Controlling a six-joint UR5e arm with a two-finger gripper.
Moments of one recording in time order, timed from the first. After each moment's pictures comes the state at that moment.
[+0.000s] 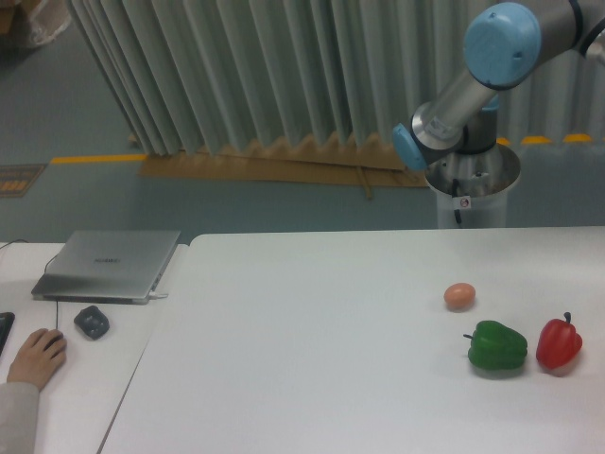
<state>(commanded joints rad) 2.81 -2.22 -1.33 -0.91 1.64 1.55</state>
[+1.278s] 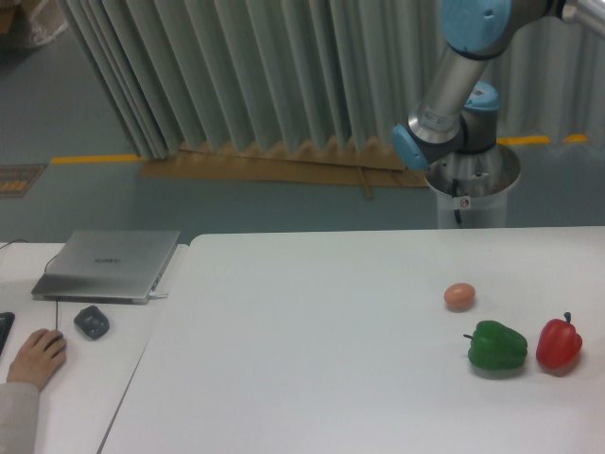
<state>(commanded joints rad) 2.77 -2.00 -1.34 -1.26 1.58 1.45</state>
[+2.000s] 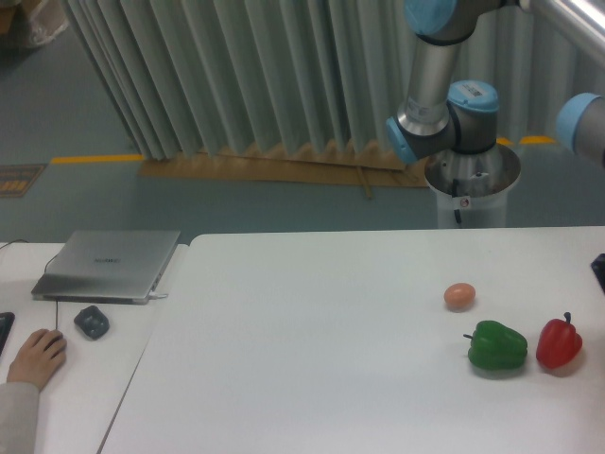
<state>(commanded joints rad) 2.53 -1.96 -1.37 -1.27 1.58 1.04</state>
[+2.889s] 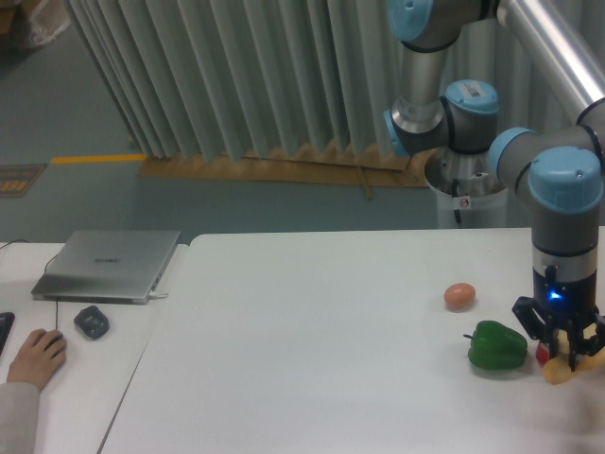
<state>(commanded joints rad) 2.43 -2.04 -1.35 -1.09 1.60 0.65</state>
